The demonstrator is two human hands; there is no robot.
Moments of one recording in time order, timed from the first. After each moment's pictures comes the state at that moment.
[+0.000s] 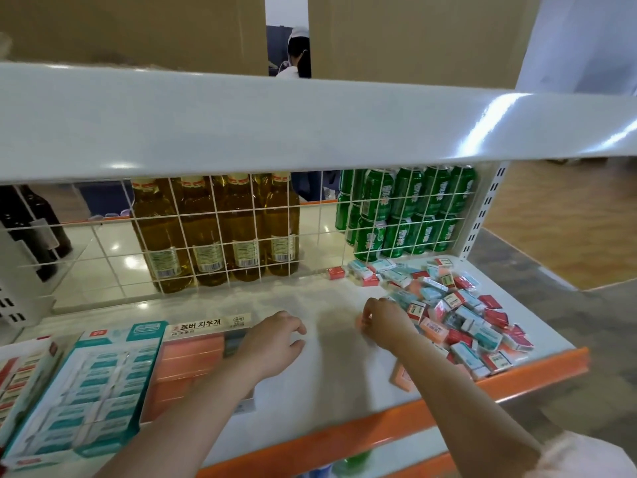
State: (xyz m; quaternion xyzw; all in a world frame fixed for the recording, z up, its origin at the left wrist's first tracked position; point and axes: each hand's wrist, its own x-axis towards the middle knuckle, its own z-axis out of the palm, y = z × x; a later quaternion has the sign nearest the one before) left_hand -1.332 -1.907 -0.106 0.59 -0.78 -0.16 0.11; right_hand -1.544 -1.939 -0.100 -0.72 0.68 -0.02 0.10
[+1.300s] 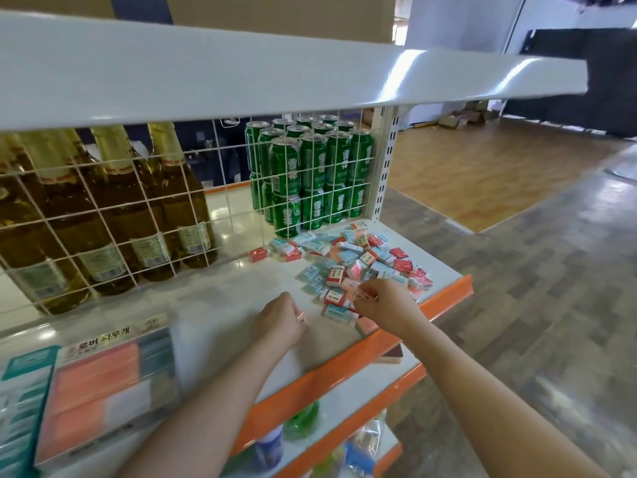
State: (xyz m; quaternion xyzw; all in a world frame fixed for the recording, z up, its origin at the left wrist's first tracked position) left_hand -1.457 -1.909 -0.122 0.66 -0.69 -0.26 0.13; right_hand -1.629 -1.854 -0.081 -0.60 0.75 -0.21 0.18
